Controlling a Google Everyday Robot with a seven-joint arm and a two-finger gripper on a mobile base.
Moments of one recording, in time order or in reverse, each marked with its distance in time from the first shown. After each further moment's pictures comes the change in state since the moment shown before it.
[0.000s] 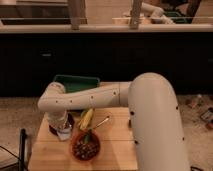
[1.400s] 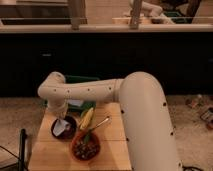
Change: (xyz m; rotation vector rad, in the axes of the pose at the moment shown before) arm 0.063 -0.026 -0.009 -0.017 0.030 -0.031
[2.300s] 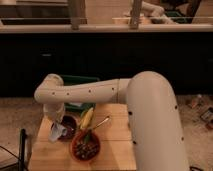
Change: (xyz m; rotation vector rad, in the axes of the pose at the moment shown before) arm -0.039 0.006 -0.023 0.039 -0.015 0.001
